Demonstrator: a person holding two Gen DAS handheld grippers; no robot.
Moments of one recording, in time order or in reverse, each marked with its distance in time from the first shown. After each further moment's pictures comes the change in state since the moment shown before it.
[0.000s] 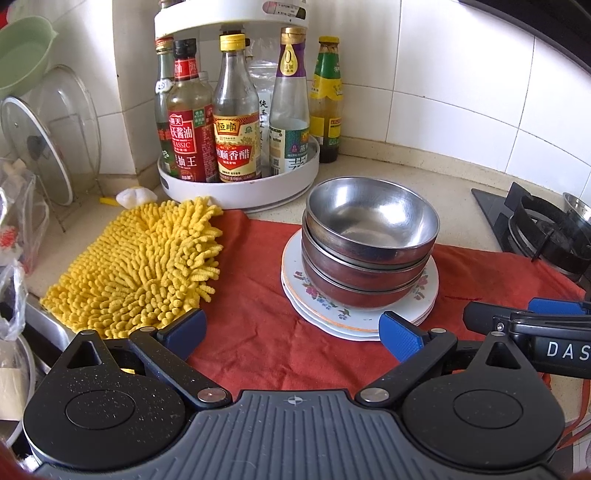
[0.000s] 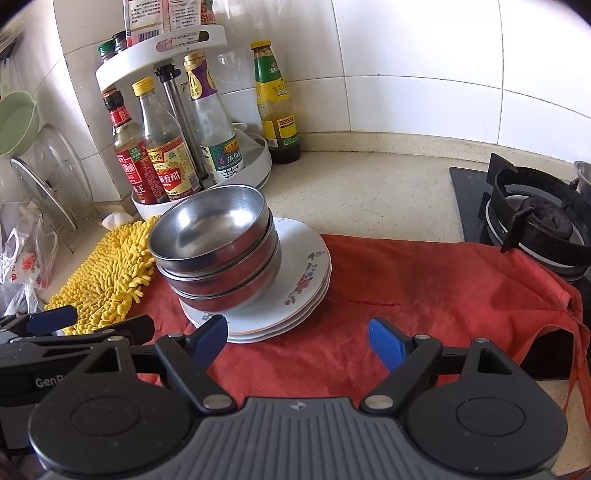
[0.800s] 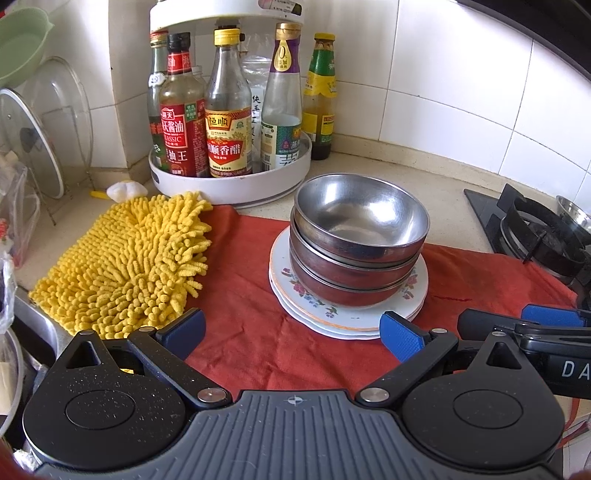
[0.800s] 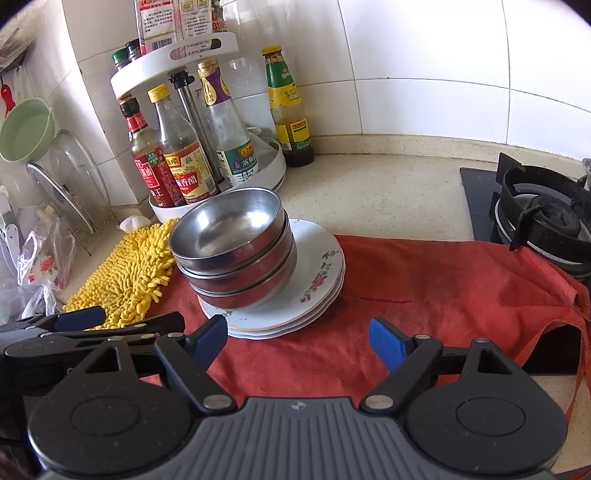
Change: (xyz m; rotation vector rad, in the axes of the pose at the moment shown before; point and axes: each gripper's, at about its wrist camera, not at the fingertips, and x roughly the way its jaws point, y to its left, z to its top) left arm 0.001 -0.002 -0.001 -0.018 0.008 -0.030; right arm -0.012 0.001 -0.003 0.012 -0.013 0.056
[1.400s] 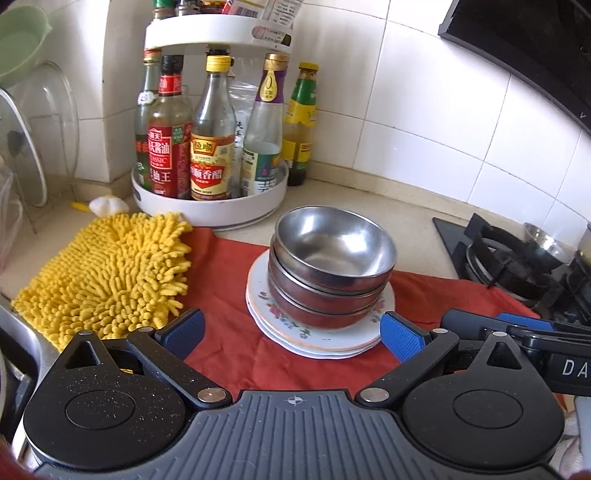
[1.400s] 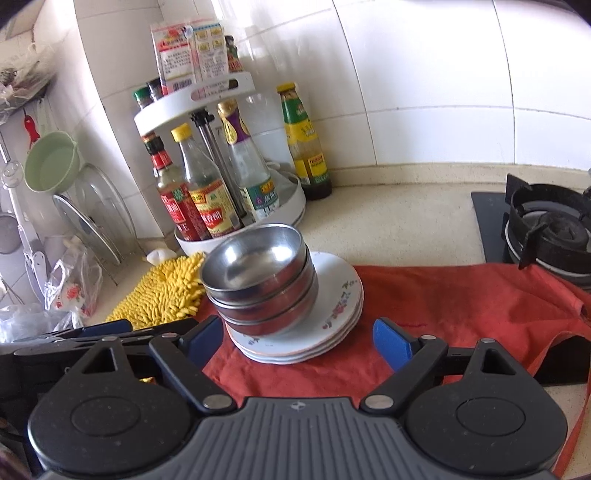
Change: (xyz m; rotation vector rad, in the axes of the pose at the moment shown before) left arm -0.019 0.010 0.005 -0.035 -0.072 -0.120; right arm -0.024 -0.001 0.000 0.021 -0.117 0.081
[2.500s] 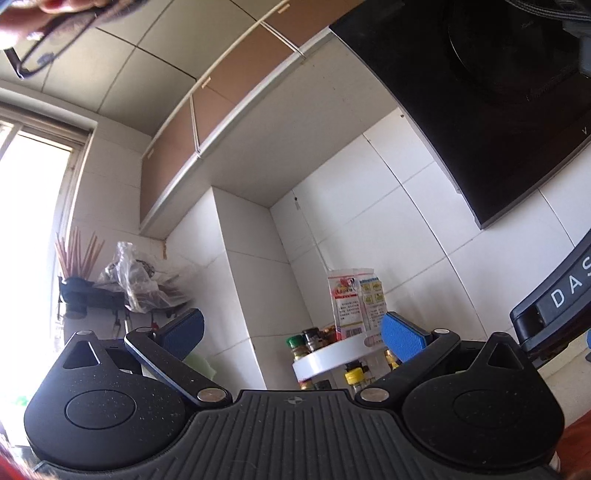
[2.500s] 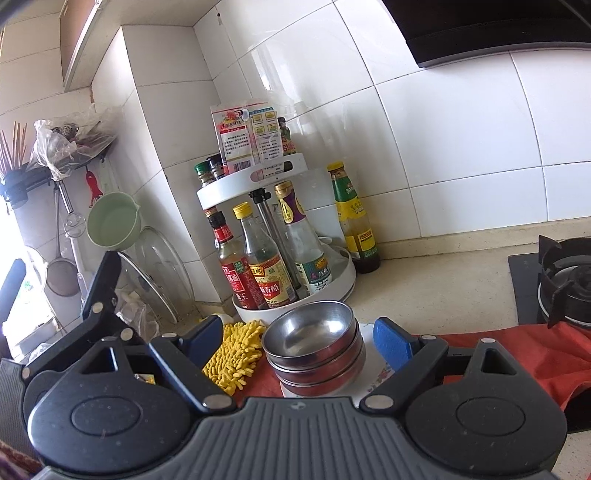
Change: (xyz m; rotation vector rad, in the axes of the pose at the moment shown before) left arm -0.079 -0.085 -0.076 0.425 -1.081 0.656; right arm -0.044 0.001 0.006 -0.010 -0.235 0.176
